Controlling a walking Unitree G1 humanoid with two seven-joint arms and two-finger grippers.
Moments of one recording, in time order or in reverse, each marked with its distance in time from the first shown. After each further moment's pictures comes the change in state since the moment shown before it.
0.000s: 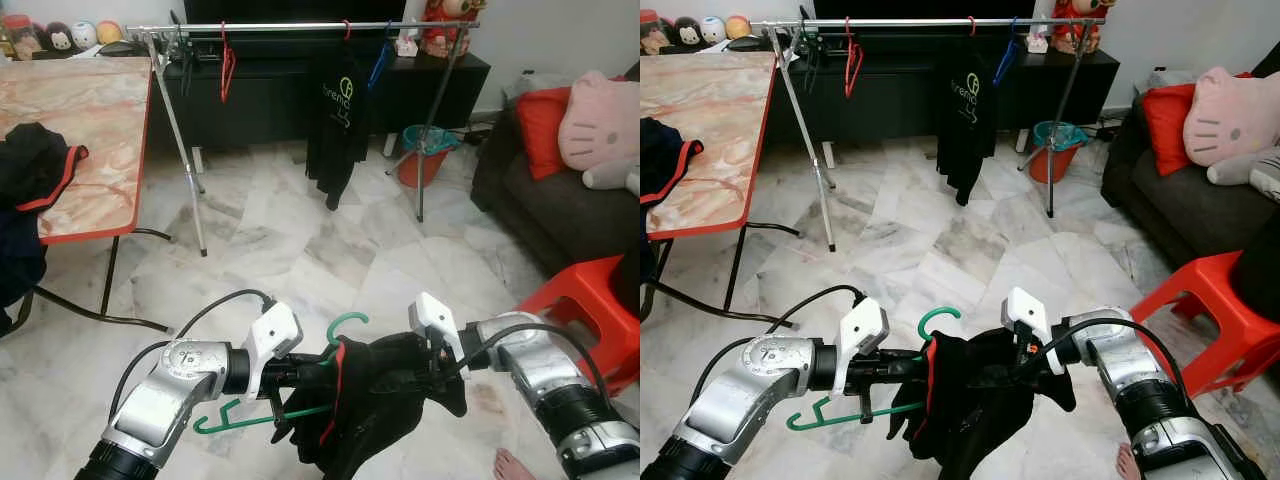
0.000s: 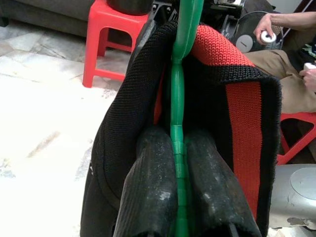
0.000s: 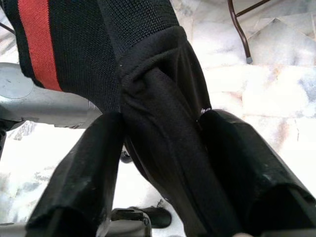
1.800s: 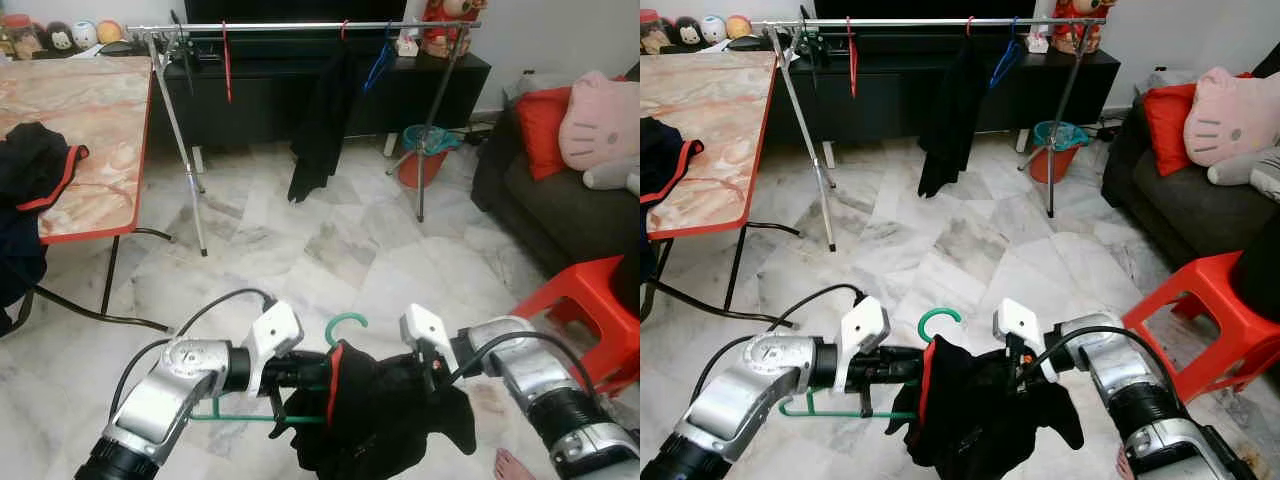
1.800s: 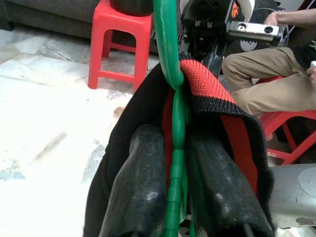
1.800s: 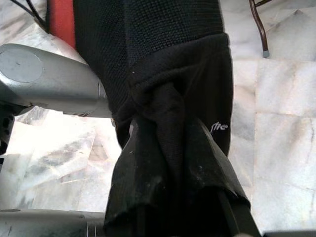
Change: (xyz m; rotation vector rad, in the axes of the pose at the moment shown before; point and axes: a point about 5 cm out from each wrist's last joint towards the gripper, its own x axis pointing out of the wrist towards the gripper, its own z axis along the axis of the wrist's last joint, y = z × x) left arm 0.000 0.003 0.005 0.023 -0.001 0.007; right arm 0.014 0.005 -0.005 -0.027 0.052 0.055
